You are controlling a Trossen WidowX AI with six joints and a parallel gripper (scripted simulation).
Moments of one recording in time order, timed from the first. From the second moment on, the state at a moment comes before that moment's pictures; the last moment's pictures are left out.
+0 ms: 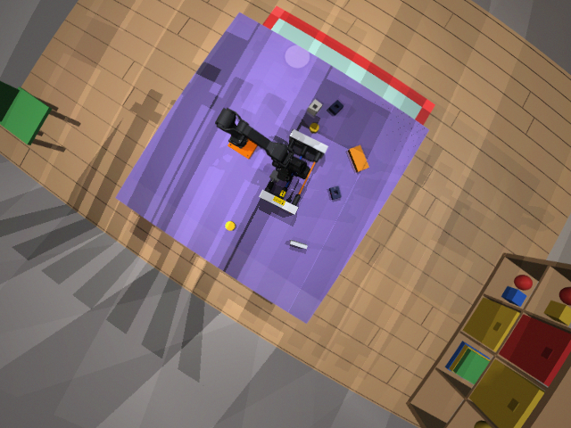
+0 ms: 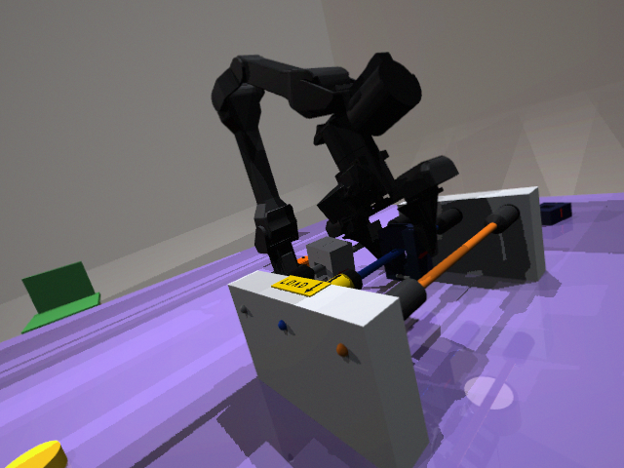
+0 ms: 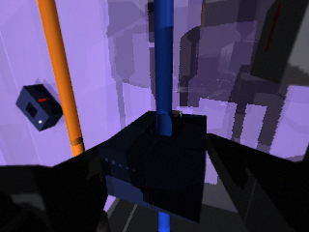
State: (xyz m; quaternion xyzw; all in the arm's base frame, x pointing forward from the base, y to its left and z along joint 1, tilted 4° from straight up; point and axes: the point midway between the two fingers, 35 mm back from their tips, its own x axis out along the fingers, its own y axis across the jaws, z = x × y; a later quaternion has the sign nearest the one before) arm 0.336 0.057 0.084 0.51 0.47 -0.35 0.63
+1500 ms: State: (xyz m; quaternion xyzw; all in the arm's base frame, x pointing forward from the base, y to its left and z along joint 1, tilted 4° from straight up) arm 0.335 0.056 0.083 0.51 0.46 -0.34 0.64
